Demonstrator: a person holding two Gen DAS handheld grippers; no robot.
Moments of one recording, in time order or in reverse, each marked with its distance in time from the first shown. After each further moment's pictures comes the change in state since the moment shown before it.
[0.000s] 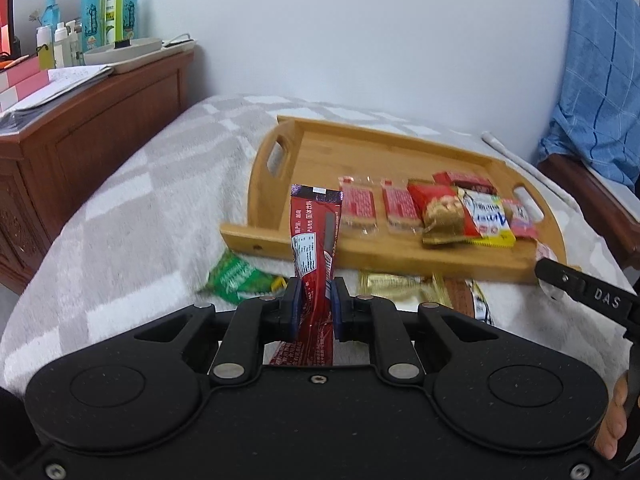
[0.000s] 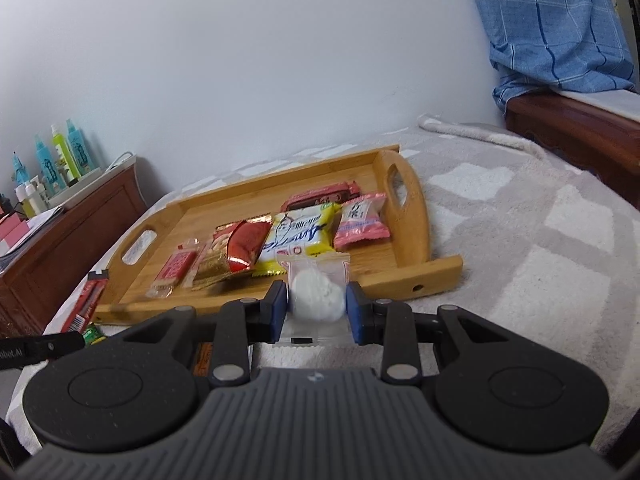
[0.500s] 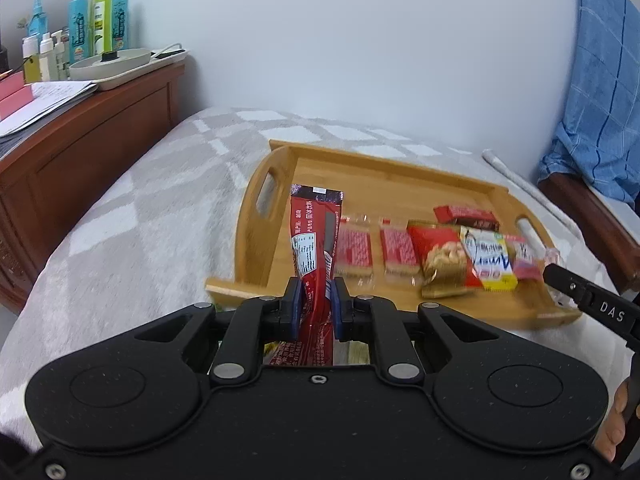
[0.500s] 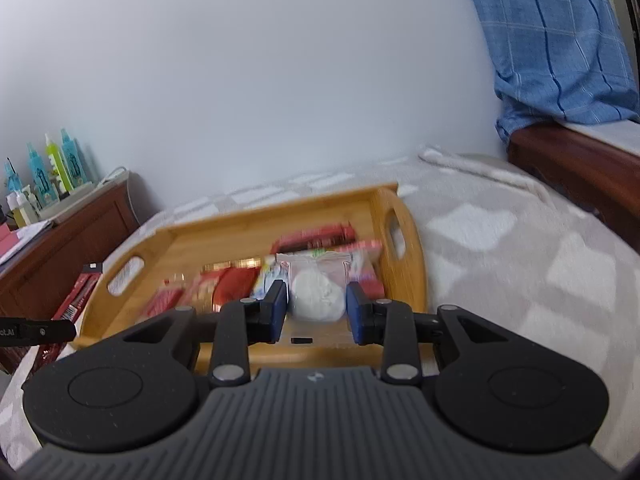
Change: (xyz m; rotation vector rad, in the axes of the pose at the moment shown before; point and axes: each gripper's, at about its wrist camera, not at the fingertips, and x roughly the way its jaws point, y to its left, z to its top) left arm 0.024 -0.003 0.041 -0.009 -0.010 -0.019; right arm 0.017 -0.001 0.032 -0.041 -0.055 -0.010
